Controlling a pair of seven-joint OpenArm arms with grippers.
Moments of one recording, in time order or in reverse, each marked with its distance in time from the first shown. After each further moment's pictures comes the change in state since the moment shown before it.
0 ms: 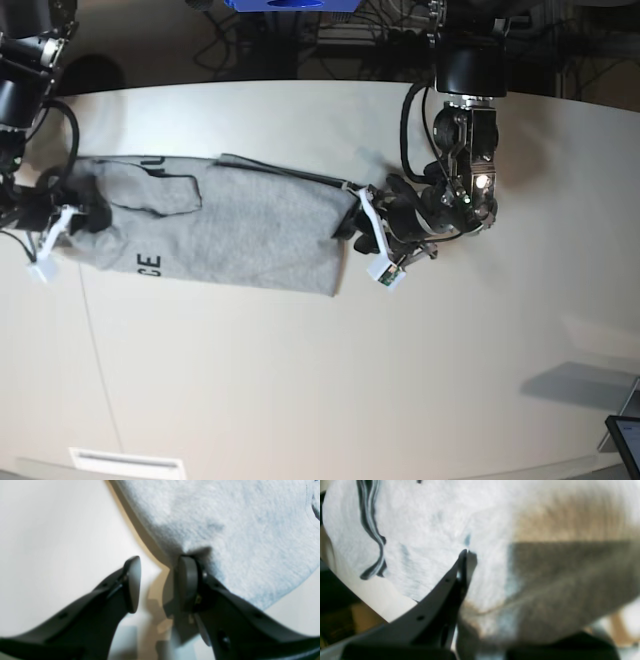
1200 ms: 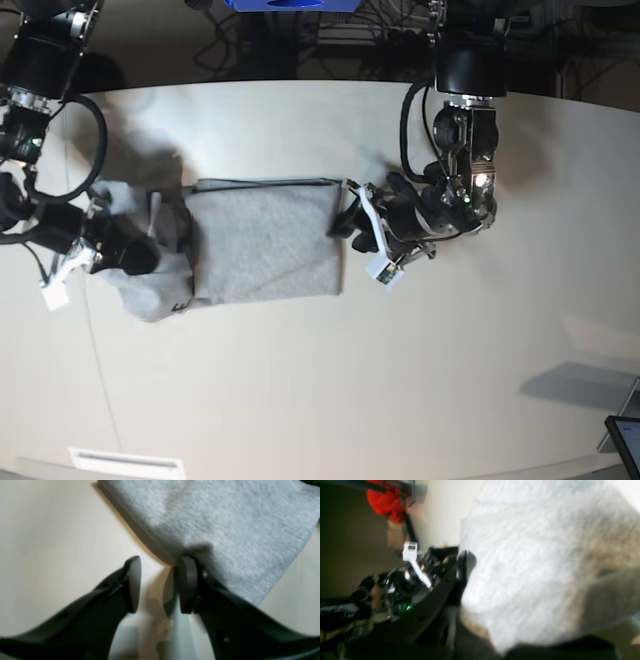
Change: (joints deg) left arm 0.1 0.0 0.7 -0.1 -0.2 0.0 0.0; right arm -6.8 -6.1 -1.9 25.1 22.4 -36.5 0.5
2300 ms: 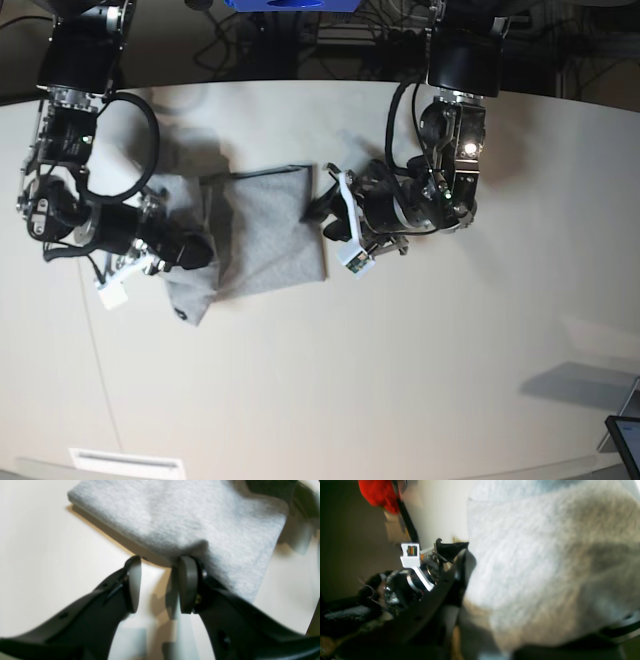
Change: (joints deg) left arm 0.3 -0.3 5.8 0.3 -1.8 -0.8 -0.3; right arm 0.3 -7.8 -7.9 5.0 -9.0 -12.0 1.2
